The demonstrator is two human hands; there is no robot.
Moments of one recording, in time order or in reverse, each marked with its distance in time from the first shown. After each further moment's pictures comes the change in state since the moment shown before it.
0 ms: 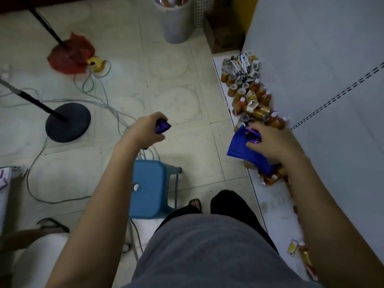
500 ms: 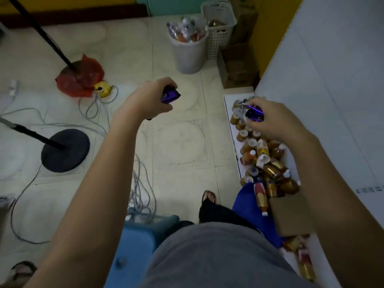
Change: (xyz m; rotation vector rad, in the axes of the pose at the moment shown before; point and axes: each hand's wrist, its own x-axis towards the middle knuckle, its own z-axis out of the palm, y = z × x) left_hand 0.274 0.048 -0.191 -0.008 0.179 0.077; right_hand 0.292 -0.072 -0.178 0.018 0.139 -0.188
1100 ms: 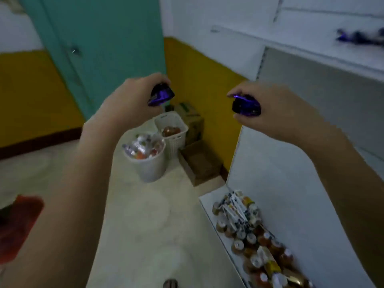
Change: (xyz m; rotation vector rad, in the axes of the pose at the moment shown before) left_hand 0.360 0.098 -0.240 0.165 0.359 0.589; right_hand 0.271 -0.076 -0.258 -0.172 0.530 -0.162
